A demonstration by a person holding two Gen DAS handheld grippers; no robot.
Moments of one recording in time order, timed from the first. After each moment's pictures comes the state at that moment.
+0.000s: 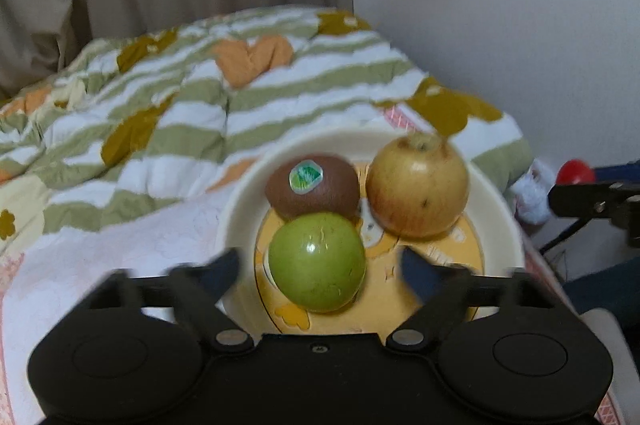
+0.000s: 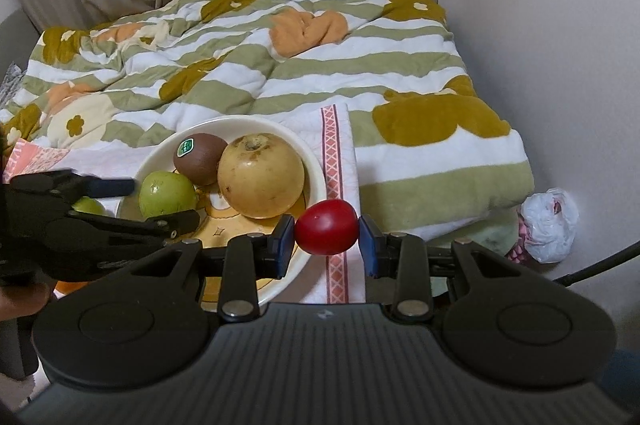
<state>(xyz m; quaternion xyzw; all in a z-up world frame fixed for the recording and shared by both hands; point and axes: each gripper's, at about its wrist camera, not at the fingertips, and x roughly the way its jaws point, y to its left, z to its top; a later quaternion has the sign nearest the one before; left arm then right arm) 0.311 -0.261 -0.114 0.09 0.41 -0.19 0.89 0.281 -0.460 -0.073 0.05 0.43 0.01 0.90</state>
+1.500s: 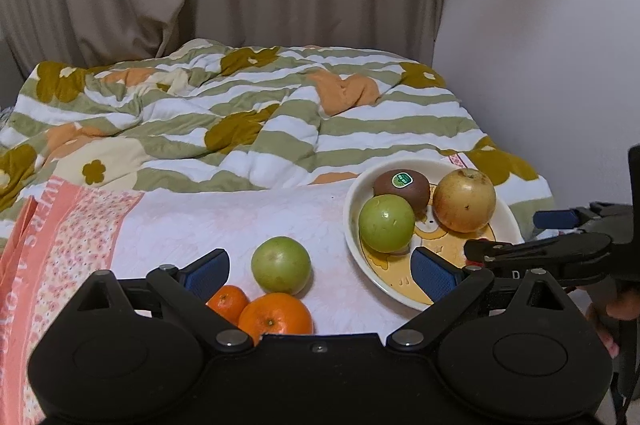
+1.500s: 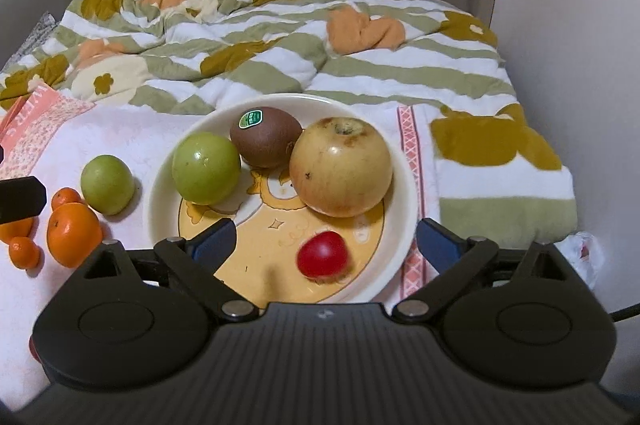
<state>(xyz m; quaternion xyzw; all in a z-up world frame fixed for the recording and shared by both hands) 0.229 -0.181 -0.050 0.01 0.38 -0.08 0.92 0.290 -0.399 -0.105 -0.02 0.41 0.07 0.91</state>
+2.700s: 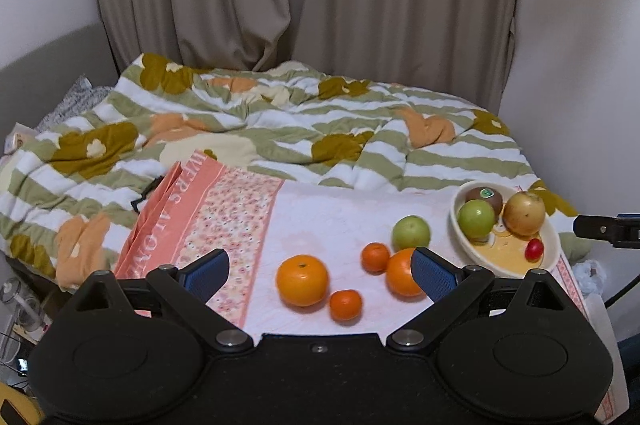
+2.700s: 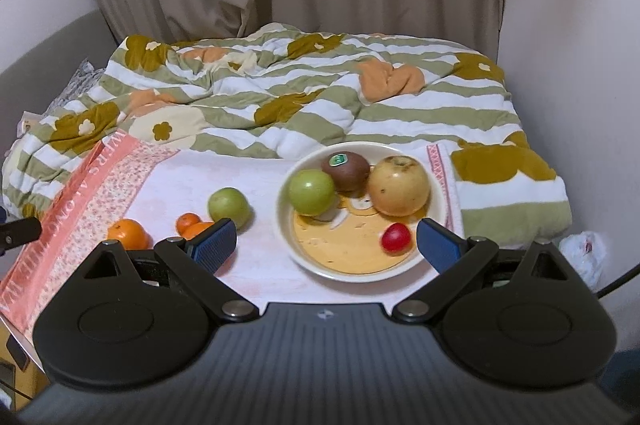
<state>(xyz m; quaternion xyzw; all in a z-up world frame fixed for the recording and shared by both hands) 0.117 -0.057 -0.001 -0.02 0.34 0.02 0.94 0.187 -0.358 -0.008 0.02 0.36 0.09 0.93</state>
